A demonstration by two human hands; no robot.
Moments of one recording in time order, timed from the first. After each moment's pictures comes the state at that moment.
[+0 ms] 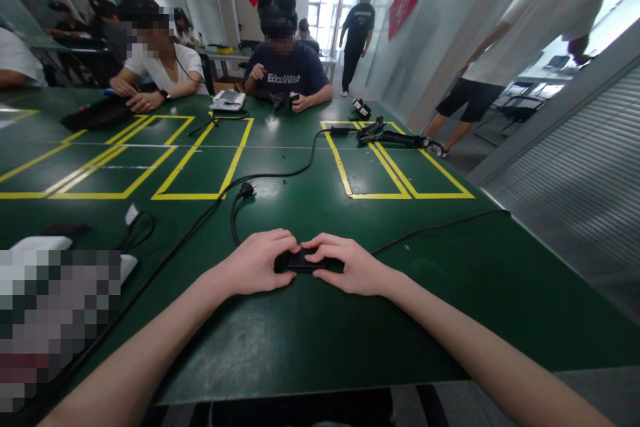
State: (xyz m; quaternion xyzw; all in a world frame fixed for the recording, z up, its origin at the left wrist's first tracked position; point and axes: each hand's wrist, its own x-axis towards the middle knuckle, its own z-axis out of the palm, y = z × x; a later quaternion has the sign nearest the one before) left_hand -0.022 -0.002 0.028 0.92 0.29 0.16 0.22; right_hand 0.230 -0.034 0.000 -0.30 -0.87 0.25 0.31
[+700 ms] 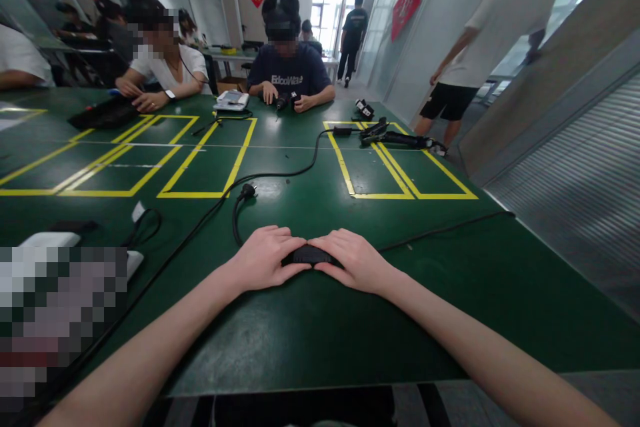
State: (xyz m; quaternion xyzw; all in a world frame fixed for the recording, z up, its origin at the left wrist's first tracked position) left_hand -0.018 -0.001 0.027 0.95 0.28 0.14 0.09; right_hand 0.229 -0.035 0.006 -0.30 -0.92 -0.01 0.25
